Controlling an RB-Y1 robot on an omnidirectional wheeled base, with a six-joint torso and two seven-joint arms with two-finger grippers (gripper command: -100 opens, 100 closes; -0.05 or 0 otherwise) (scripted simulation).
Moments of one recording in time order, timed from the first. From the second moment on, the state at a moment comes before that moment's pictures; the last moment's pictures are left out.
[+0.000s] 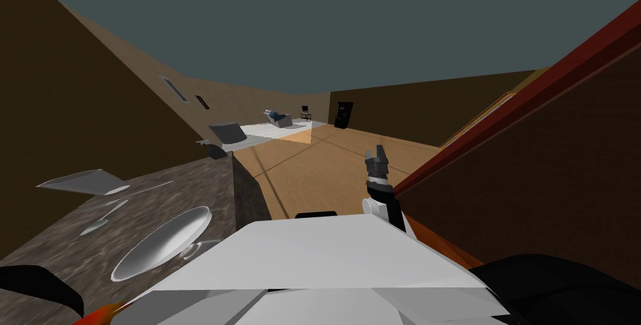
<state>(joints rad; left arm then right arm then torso) 2.32 1.57 0.44 -1.90 1.27 -0.64 0.09 0.52 -0.02 -0.05 -2.29 -0.09 -0.44 0.14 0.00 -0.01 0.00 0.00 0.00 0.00</state>
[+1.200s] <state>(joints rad) 2.26 1.56 0.51 -1.93 1.28 -0.56 0.10 0.52 -0.02 -0.05 -2.29 -0.09 -0.44 0.14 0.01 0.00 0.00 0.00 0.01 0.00</state>
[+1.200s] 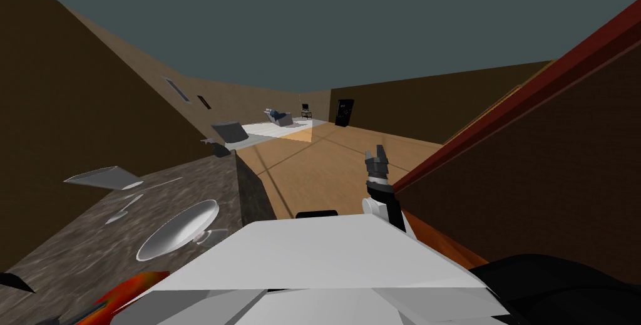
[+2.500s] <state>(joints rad) 2.15 1.54 0.76 -2.00 1.29 -0.21 0.18 0.52 -0.02 -0.05 -2.29 -0.09 -0.44 0.14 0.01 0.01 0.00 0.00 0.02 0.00</state>
